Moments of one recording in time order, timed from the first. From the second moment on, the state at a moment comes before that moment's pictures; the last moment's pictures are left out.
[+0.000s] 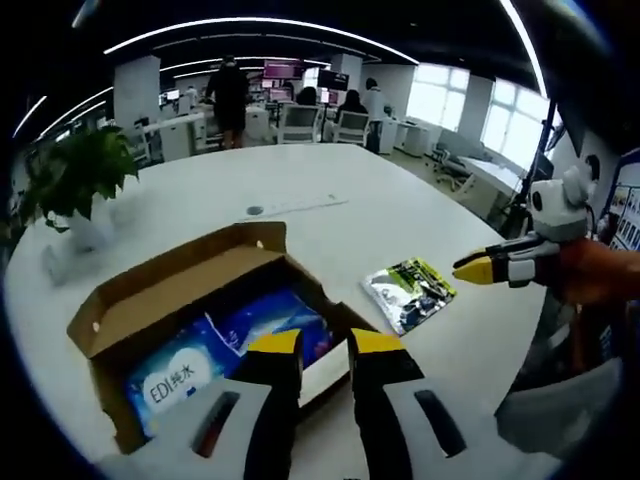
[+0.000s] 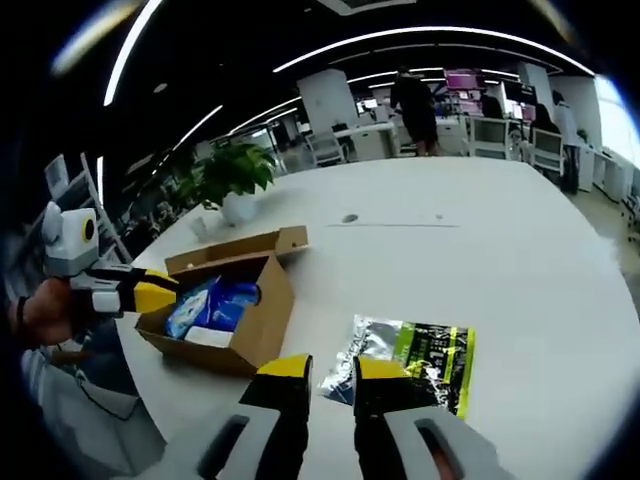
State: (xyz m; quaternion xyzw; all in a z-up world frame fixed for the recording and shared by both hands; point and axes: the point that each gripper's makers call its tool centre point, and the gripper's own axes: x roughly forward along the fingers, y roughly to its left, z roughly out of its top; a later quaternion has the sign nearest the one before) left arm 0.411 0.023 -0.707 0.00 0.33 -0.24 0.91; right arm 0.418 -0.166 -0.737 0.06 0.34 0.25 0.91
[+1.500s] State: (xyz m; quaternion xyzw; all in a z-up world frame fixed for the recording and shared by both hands) left arm 0.372 0.209 -0.717 -0.06 0.32 -0.10 0.94; right arm 0.426 0.041 -0.754 0.00 0.36 0.41 0.84
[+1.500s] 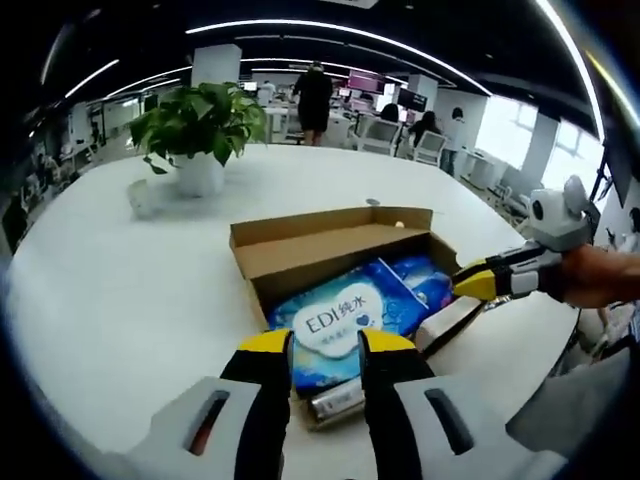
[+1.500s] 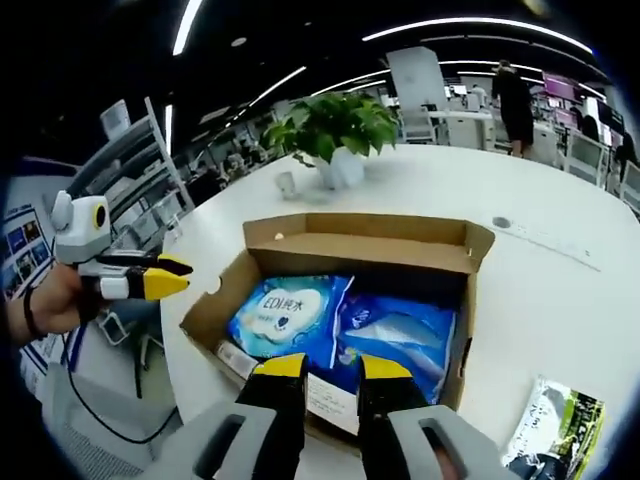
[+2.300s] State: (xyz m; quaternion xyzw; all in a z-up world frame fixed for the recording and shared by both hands) left arm 0.359 0.251 -0.715 -0.08 0.32 -0.07 0.94; right arm 0.439 0.086 -0.772 -0.02 0.38 0.41 0.83
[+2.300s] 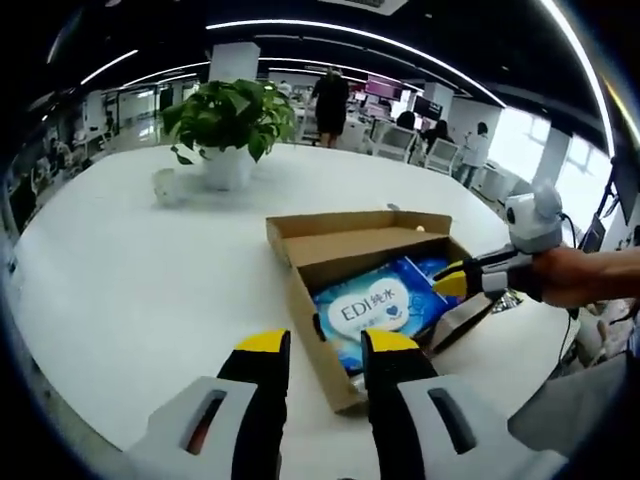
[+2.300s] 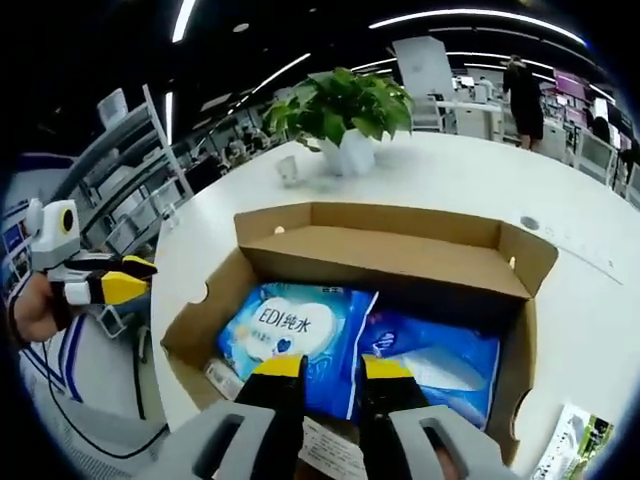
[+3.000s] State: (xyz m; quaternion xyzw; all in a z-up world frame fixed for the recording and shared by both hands) left arm 0.360 0.258 -0.711 -0.09 0.31 -0.07 0.95; right arm 0.453 0.110 -0.799 -0.01 0.42 0.40 0.81
